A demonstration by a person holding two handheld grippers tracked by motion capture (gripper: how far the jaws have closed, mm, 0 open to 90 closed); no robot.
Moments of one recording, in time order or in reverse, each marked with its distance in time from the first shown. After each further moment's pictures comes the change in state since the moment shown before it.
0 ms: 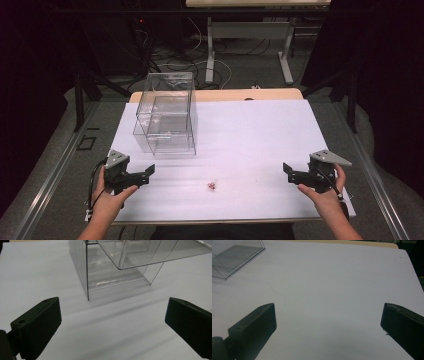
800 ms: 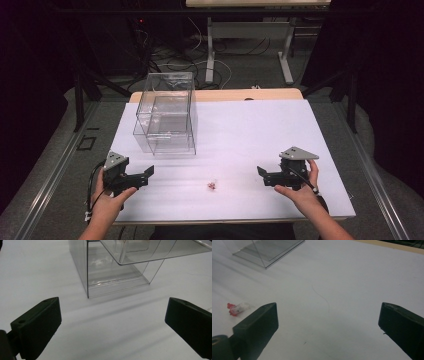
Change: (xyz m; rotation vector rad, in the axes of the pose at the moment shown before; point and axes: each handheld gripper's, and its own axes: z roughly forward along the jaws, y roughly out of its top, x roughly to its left) left arm 0.001 -0.004 -0.004 0.002 -0.006 -0.012; right arm 0.060 0.013 0.029 0.057 0.181 -0.158
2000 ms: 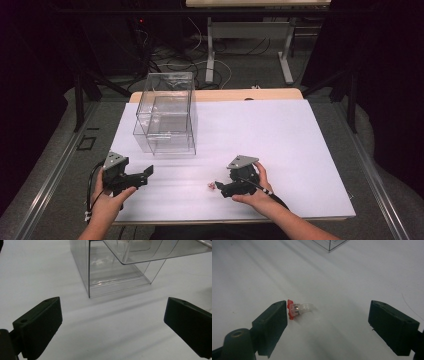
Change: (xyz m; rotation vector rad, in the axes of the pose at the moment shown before) left arm 0.001 -0.001 0.002 -0.006 0.005 -0.003; right arm 0.091 0.003 0.075 0.137 0.225 -0.180
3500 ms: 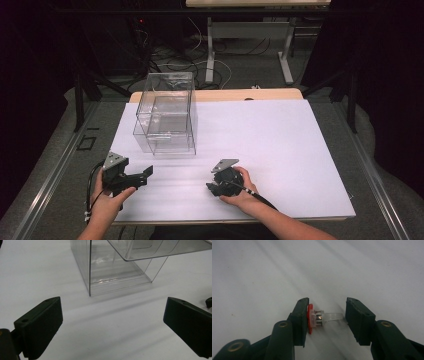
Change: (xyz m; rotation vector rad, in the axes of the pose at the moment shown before) left arm 0.002 -0.001 0.000 0.013 -0.003 -0.004; right arm 0.018 0.004 0.039 0.114 0.059 -0.032
